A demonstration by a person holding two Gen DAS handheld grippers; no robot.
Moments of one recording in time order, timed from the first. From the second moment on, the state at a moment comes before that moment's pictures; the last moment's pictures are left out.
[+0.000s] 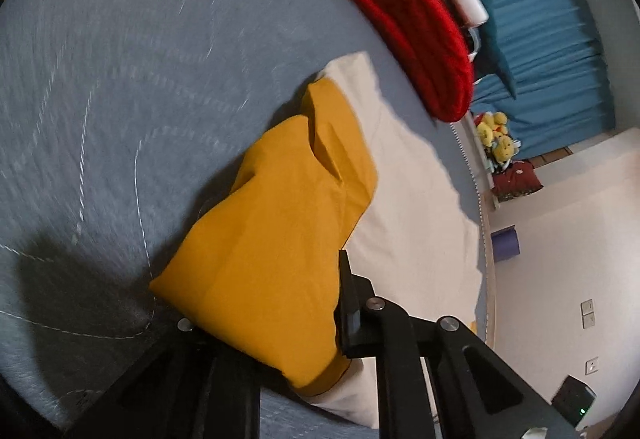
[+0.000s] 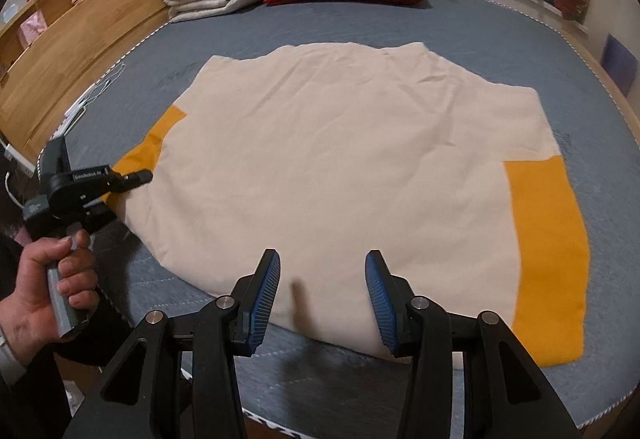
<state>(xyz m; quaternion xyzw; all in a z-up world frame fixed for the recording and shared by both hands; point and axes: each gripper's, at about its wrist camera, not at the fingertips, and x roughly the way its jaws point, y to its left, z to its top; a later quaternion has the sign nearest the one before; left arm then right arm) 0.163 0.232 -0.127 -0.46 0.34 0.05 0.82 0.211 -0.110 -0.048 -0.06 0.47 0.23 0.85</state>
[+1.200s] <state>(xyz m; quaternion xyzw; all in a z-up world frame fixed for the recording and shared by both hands) 0.236 -0.087 0.026 -0.03 0.34 -0.11 0.94 0.174 -0.310 0.125 -0.03 0.11 0.12 0.99</state>
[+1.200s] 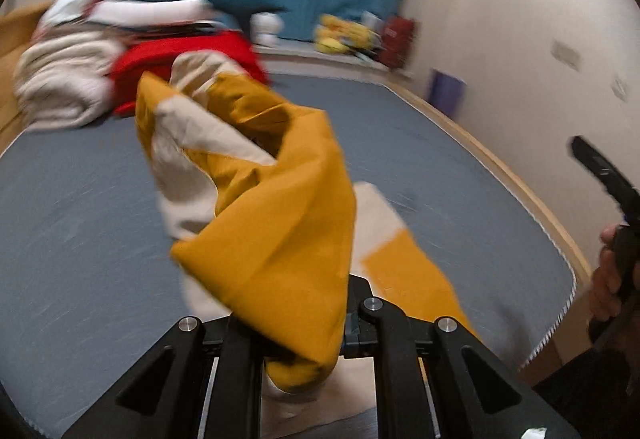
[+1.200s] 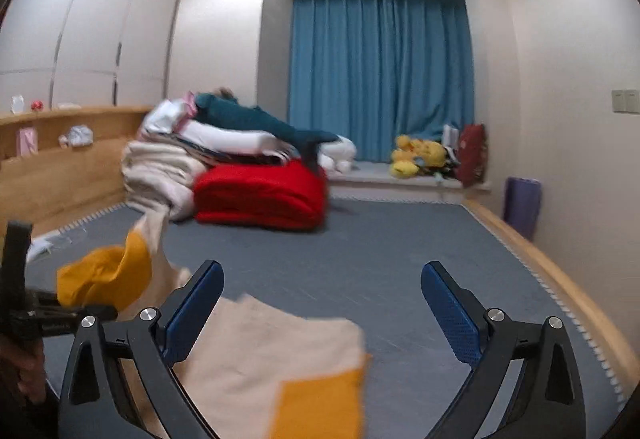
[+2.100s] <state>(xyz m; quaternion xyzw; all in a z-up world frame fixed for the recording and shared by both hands) 0.231 -0.144 -0.027 -0.02 0.45 -0.28 0.85 0.264 -0.393 0.001 0.13 0.43 0.18 0.88</state>
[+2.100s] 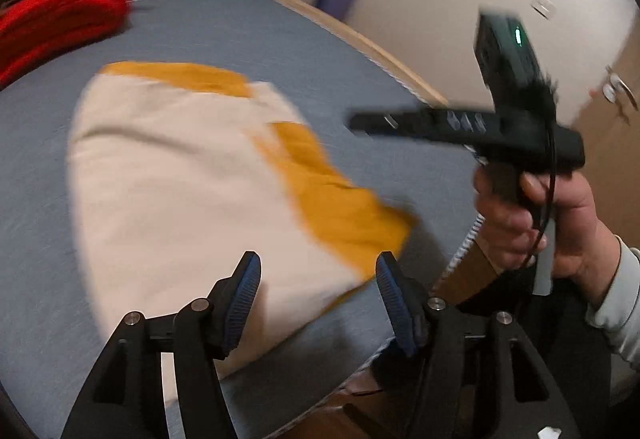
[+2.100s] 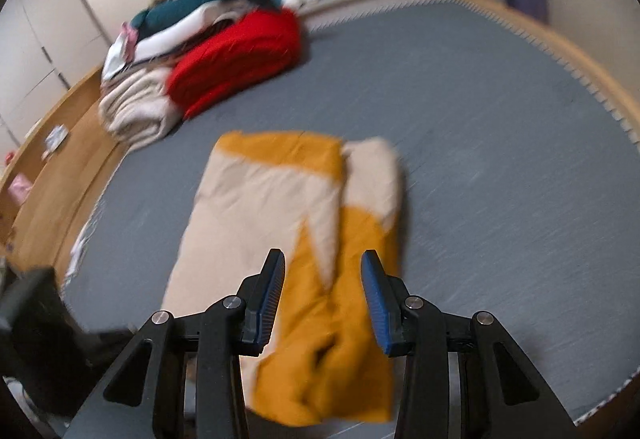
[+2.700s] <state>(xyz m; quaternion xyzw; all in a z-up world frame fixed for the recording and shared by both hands) 0.250 -0.053 -0.085 -0.10 0.53 -0.08 0.83 0.242 -0.375 -0.027 0.08 0.47 0.14 0.87</state>
